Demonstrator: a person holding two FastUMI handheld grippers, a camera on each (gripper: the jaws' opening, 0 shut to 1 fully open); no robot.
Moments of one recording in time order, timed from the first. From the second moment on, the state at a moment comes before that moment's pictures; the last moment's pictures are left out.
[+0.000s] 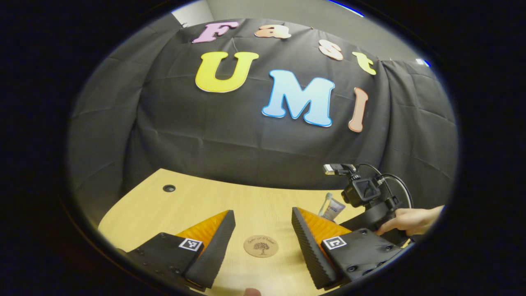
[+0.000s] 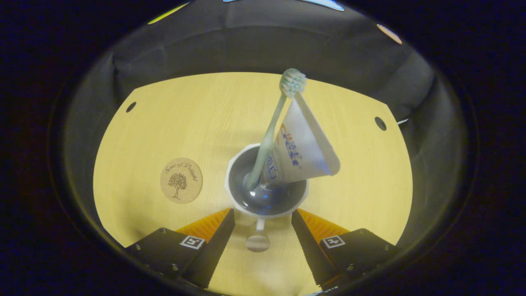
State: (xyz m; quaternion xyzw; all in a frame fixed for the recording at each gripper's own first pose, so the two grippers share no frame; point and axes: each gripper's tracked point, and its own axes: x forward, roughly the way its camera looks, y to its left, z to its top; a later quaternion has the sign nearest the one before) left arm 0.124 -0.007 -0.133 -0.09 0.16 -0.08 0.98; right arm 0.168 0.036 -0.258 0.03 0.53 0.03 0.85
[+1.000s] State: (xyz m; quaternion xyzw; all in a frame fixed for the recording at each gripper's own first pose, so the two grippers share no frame) left arm 0.115 0.002 -0.145 -0.12 0.18 -0.05 0.98; right arm 0.171 0.031 -0.288 -0.03 0.55 0.06 0.83
